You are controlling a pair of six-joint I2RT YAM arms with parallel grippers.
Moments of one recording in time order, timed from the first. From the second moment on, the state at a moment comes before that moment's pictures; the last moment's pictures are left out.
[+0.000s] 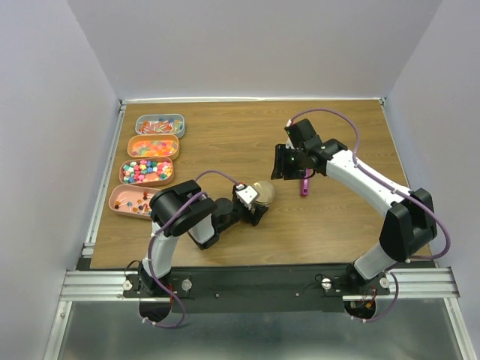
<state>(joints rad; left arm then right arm) -0.84 2.04 0.43 1.45 0.02 -0.02 0.56 1.58 1.31 -0.70 -0.06 0.50</state>
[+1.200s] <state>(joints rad) -0.83 2.07 0.45 1.48 0.04 -0.03 0.44 1.68 1.05 -0.29 -0.45 0.38</state>
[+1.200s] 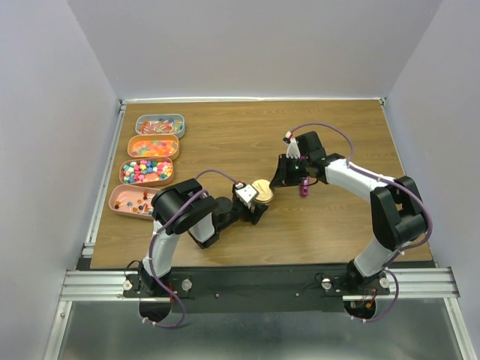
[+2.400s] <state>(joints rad) -0.82 2.09 0.47 1.49 0.04 -0.02 0.46 1.67 1.16 -0.37 -0.32 0.32</state>
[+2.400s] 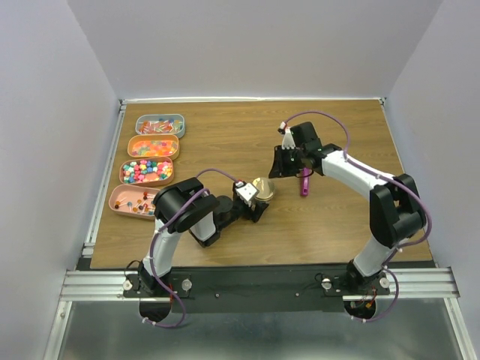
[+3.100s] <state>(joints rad) -0.82 2.10 0.47 1.50 0.04 -0.02 0.46 1.71 1.17 -0.38 -0.43 0.22</state>
